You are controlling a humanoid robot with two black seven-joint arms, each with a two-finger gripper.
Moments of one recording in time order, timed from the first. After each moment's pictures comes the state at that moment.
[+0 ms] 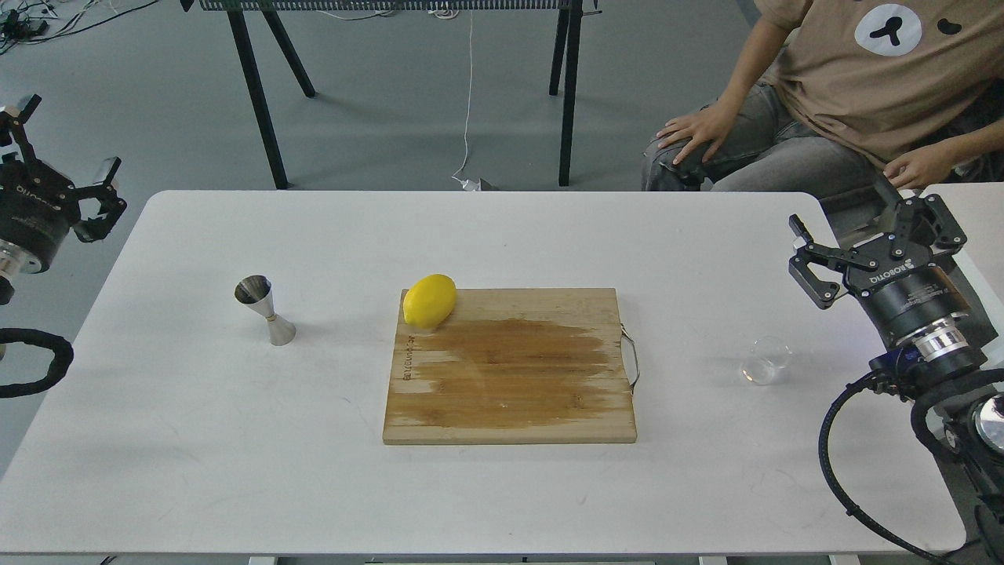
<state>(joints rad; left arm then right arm) -0.62 0.70 -0.68 -0.66 -0.02 -0.49 -0.49 0.14 -0.44 1.37 1.17 0.32 0.49 -0.17</state>
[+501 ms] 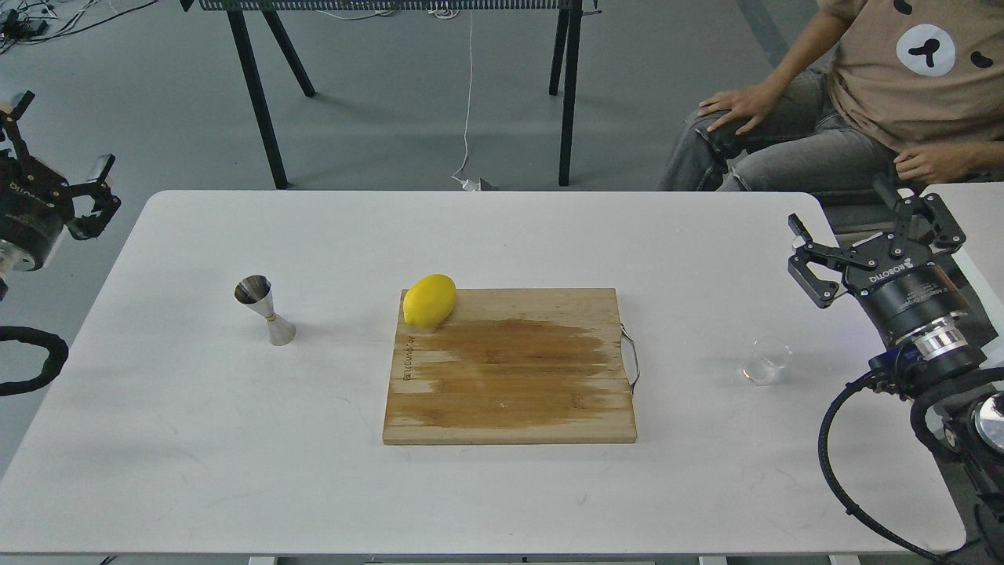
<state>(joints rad) -0.63 0.73 -0.67 -0.65 0.03 -0.49 -0.49 0.15 -0.44 1.37 1.17 0.32 0.49 -0.17</state>
